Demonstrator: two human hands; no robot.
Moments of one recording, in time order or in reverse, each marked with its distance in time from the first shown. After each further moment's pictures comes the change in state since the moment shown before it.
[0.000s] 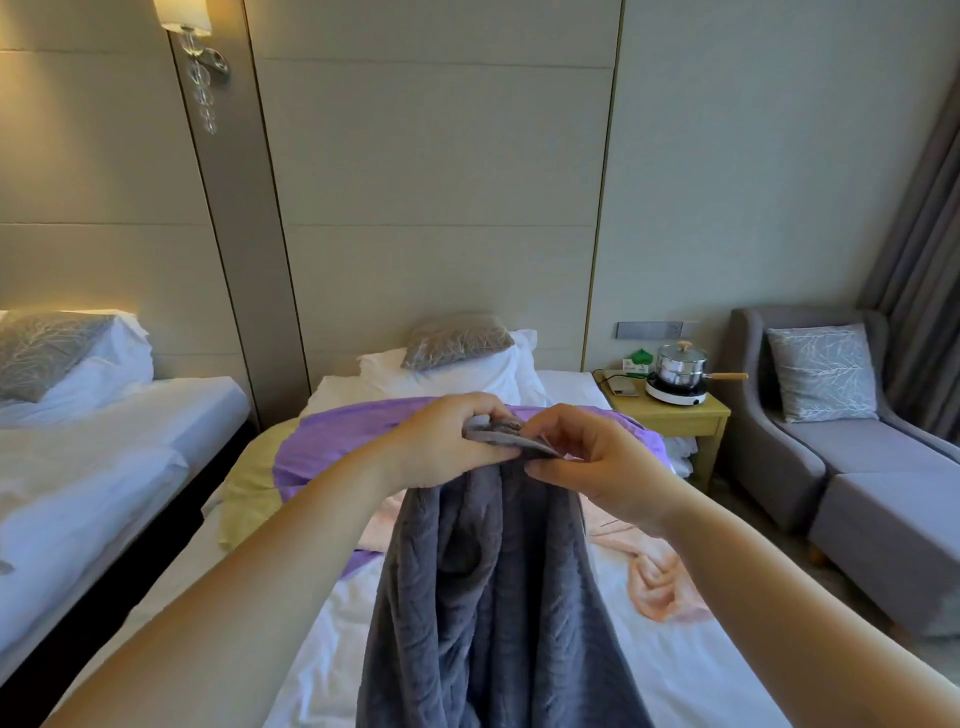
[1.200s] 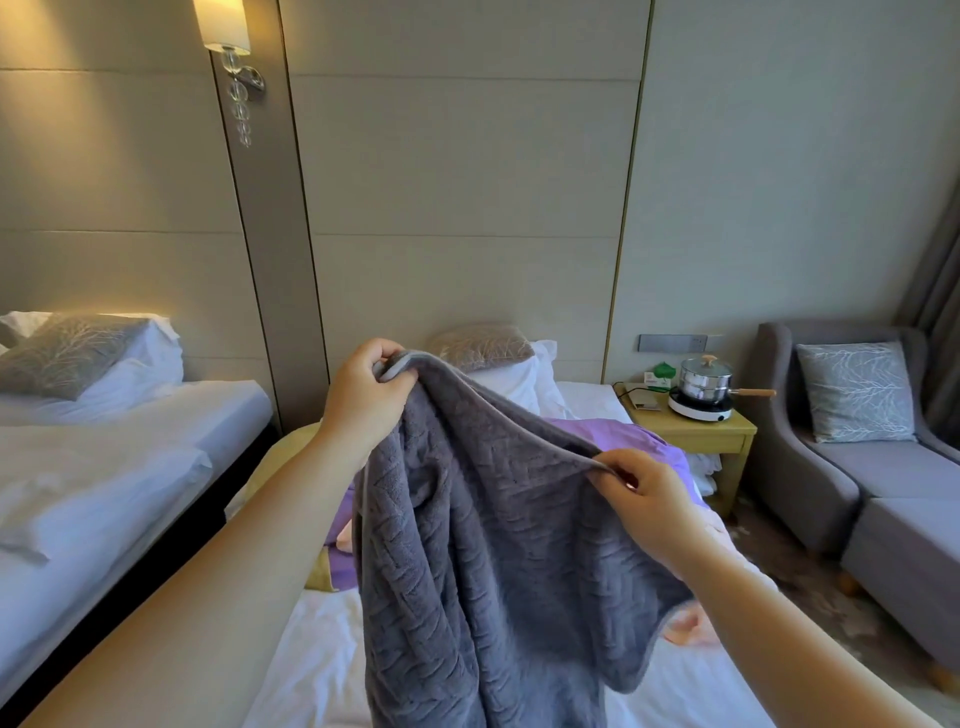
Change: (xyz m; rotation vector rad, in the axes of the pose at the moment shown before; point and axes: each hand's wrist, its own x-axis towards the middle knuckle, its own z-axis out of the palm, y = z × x) left_hand -0.001 -0.049 -0.059 -0.050 0.781 -0.219; right_hand -0.006 0.046 -0.002 -0.366 0.360 0.119
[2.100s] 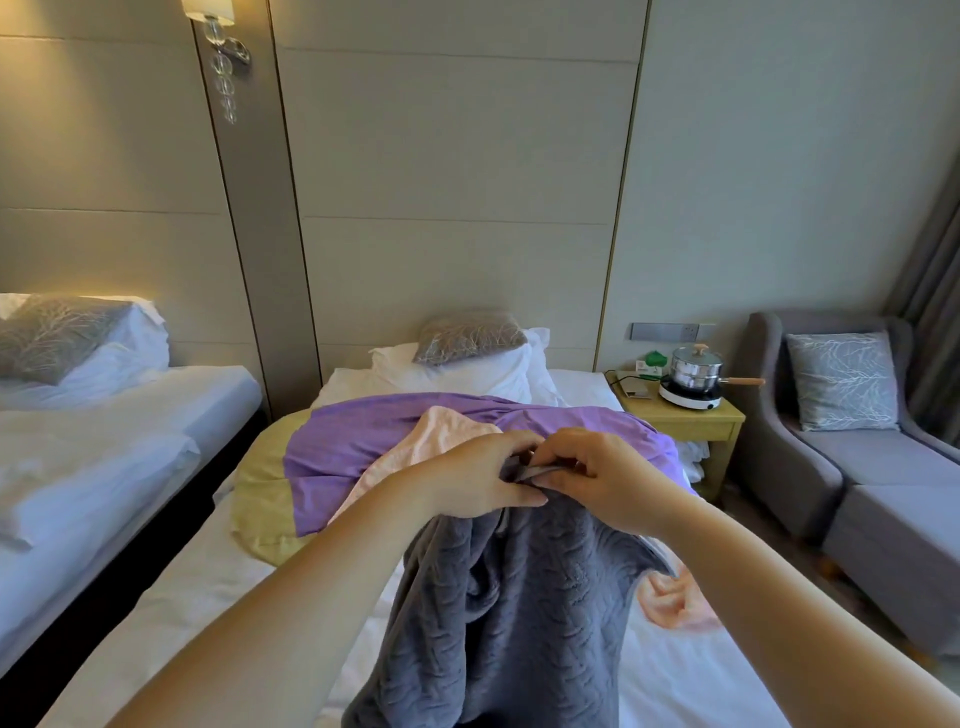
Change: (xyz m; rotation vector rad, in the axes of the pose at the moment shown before) left_hand -0.053 0.008 0.071 0.169 -0.937 0.351; right_hand 0.015 -0.032 0.002 -0.137 -0.406 -0.280
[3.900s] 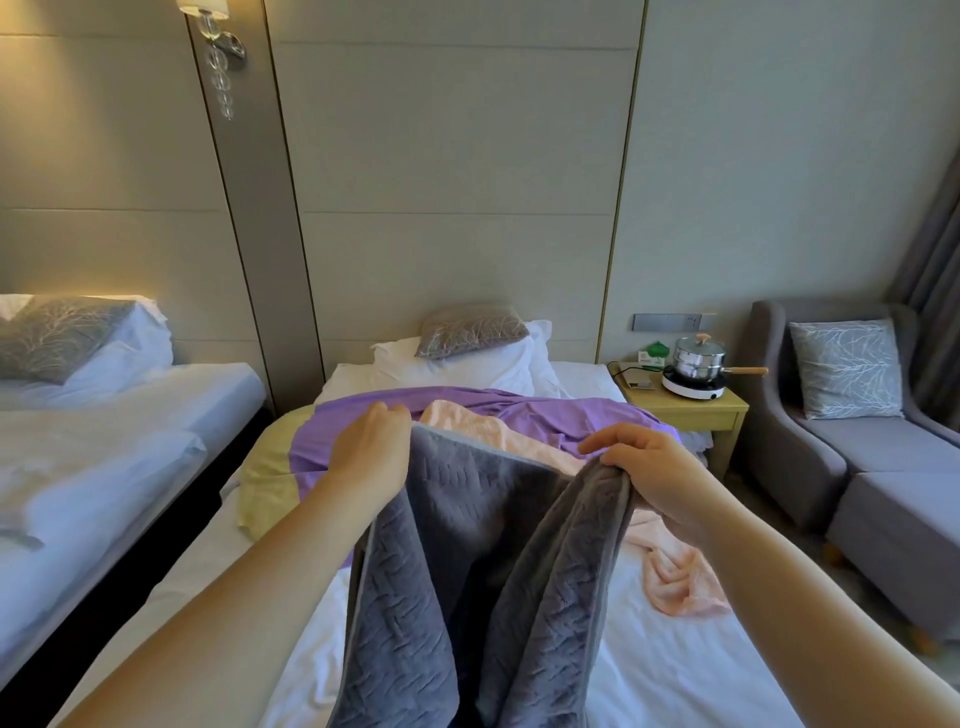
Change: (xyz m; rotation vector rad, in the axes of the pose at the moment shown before) left_hand -0.042 -0.038 -0.032 0.715 0.318 -0.675; right_hand -0.016 0.005 -0.009 0.536 0.216 0.685
